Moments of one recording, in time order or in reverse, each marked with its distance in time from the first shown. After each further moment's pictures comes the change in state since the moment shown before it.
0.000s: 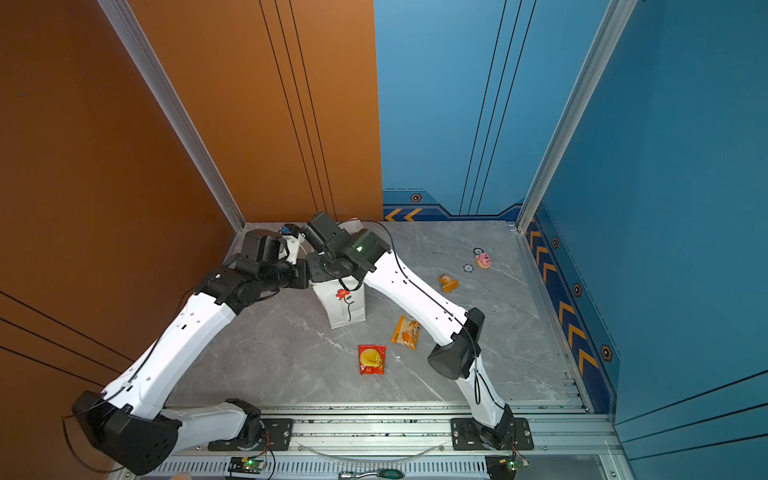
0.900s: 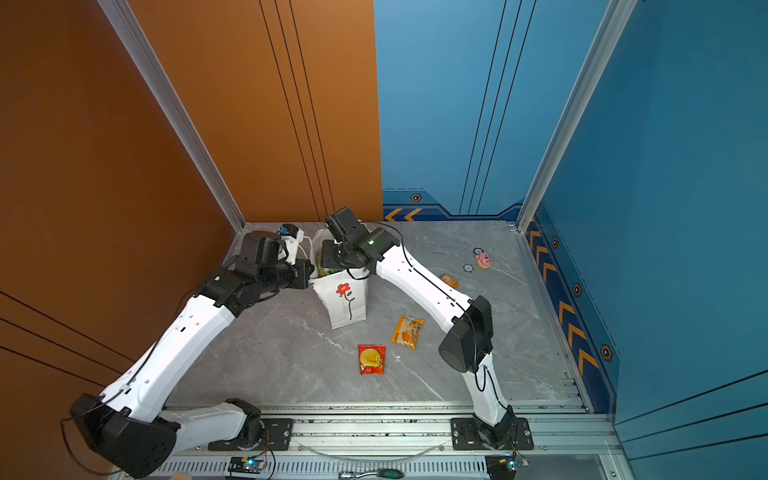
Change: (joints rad) left arm 0.003 -0.018 -0.021 0.022 -0.023 -0.008; right arm -0.122 -0.071 -0.293 0.313 -0.155 0.182
